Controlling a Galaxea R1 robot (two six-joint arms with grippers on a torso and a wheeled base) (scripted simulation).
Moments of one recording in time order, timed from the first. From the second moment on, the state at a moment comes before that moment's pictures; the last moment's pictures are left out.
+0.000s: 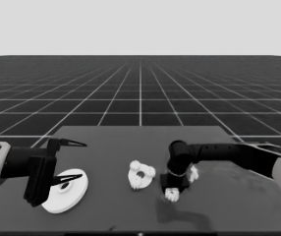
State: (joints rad) left arm -0.34 1.75 -0.42 0.31 0.68 0.35; right arm -0.11 2.61 -1.03 -0.27 -1.59 1.58
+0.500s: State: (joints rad) left arm -0.34 1.75 -0.42 0.31 0.68 0.35; right arm 0.25 2.78 -1.24 0.06 -1.57 1.54
